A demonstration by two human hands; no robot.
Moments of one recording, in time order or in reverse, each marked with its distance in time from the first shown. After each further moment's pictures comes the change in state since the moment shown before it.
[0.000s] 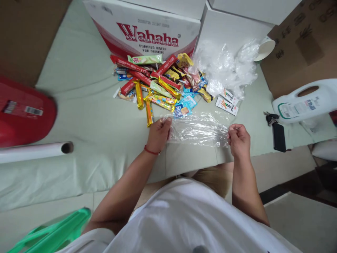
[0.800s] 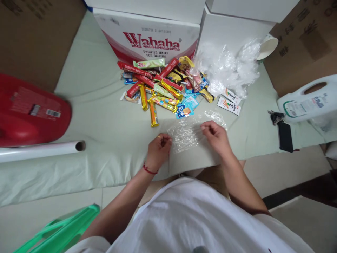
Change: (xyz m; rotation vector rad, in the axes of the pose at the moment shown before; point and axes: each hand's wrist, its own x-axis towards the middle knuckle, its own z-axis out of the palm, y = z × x) left_hand -0.062 -0.008 -0.018 0.223 0.026 -0.111; right_hand -0.017 -0.037 0.071 -0.133 -0.362 -0.194
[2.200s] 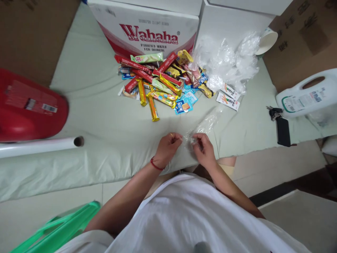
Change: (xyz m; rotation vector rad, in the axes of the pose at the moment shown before) left_hand -0.008 0.003 0.026 -0.051 -0.162 -0.046; right_hand -0.072 0.015 0.049 -0.073 0.055 -0.097
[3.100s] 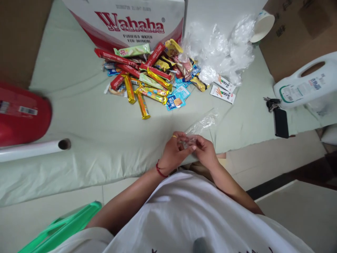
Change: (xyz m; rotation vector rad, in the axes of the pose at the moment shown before) left_hand -0.023 0.004 0.042 -0.029 -0.117 0.033; right_hand -0.011 0.003 -0.018 0.457 -0.144 0.319
